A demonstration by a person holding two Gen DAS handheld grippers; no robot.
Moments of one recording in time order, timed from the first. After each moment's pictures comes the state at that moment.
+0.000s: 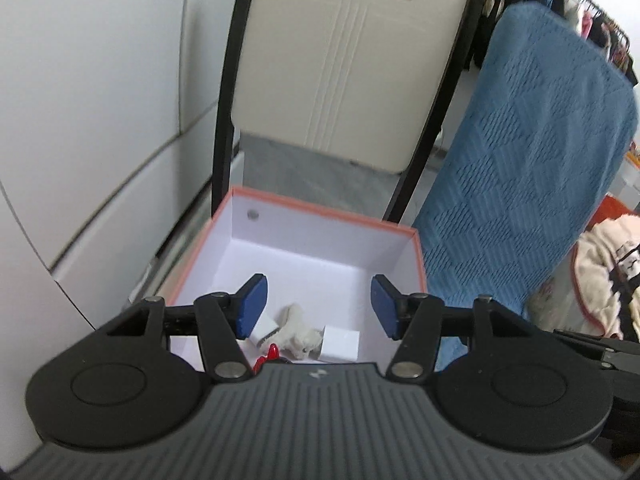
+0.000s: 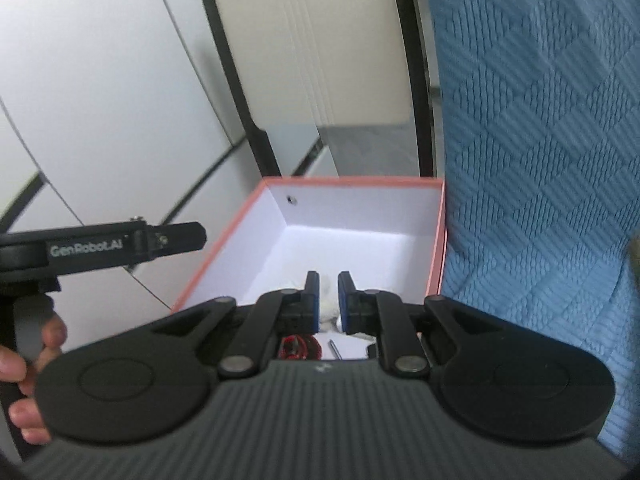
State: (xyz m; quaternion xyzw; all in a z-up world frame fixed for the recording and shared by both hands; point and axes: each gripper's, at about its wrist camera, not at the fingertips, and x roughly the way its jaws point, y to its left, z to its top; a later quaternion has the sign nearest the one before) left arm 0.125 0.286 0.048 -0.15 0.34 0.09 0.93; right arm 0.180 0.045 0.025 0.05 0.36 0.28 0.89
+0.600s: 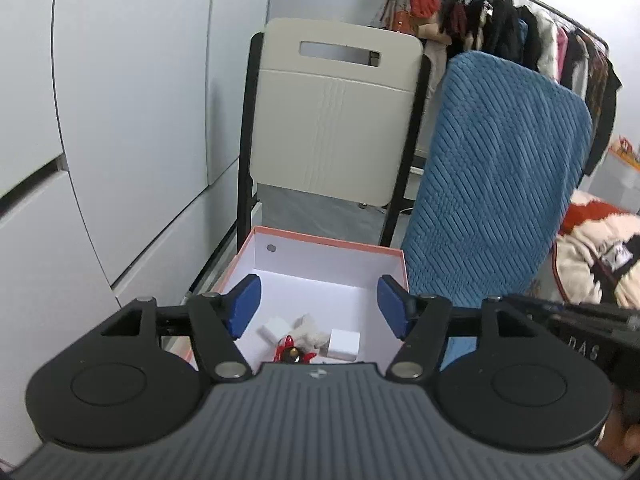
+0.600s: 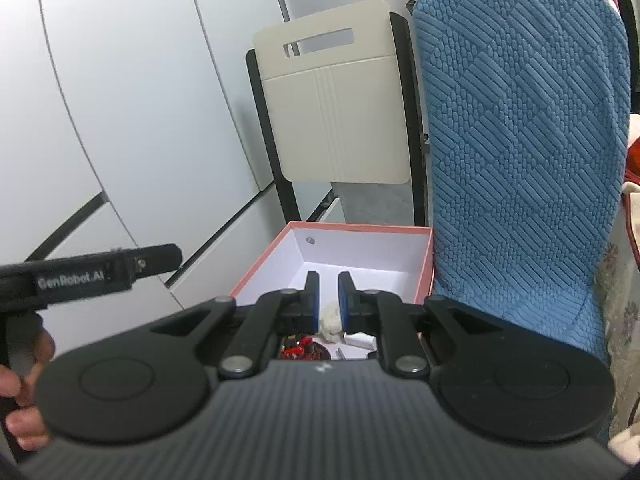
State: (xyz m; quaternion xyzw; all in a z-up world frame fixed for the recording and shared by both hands) left arm 0.013 0.231 0.106 -0.10 0.27 0.11 0.95; right arm 0.096 -0.002 0.076 0.05 0.29 0.29 0.91
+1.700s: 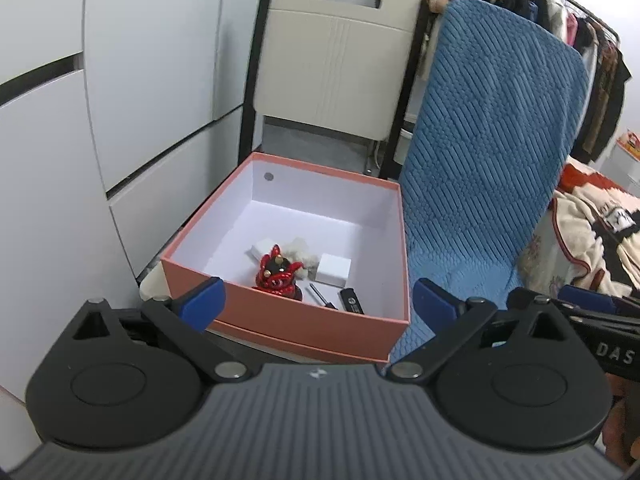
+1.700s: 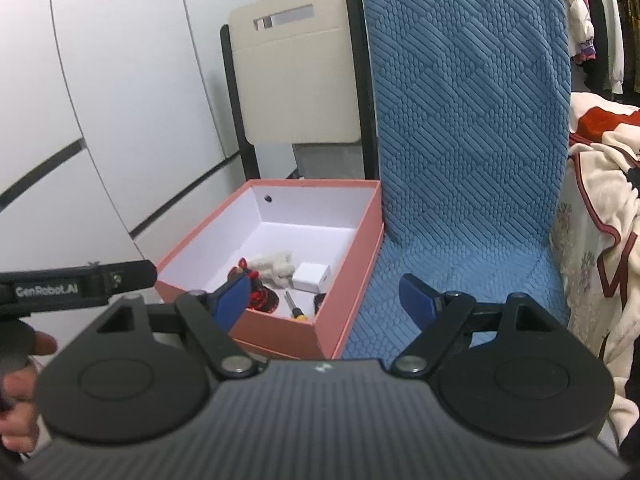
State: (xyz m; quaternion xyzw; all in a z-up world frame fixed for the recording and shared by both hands) left arm -0.033 0.193 0.022 -0.12 0.30 0.12 0.94; right arm 0.048 -0.060 0.009 0.02 0.29 0.25 0.92
